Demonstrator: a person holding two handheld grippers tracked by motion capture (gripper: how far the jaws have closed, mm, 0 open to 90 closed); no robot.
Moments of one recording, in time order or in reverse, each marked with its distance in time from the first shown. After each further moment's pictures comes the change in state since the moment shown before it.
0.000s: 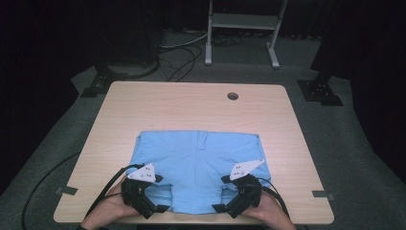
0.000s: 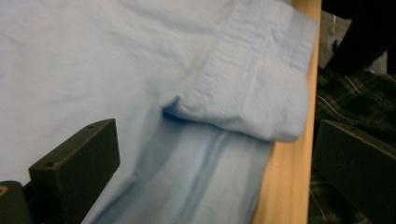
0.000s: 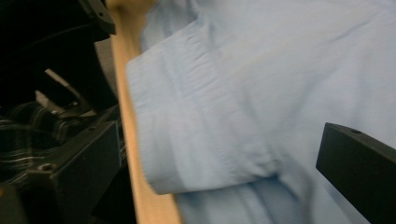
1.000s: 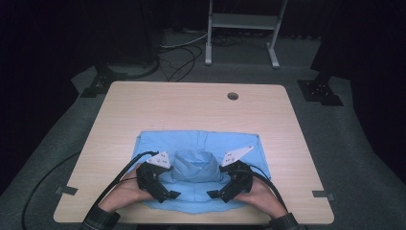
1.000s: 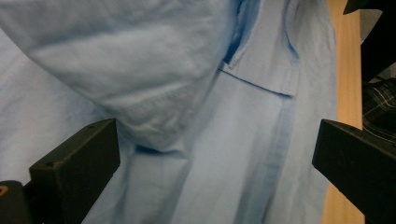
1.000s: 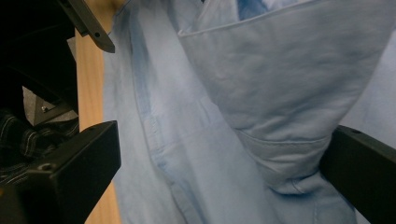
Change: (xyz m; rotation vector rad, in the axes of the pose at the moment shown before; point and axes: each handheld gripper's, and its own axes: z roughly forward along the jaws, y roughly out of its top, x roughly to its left) left arm 0.020 0.026 0.030 0.082 -0.020 -0.005; right arm -0.024 0.021 0.020 0.058 -0.011 0.011
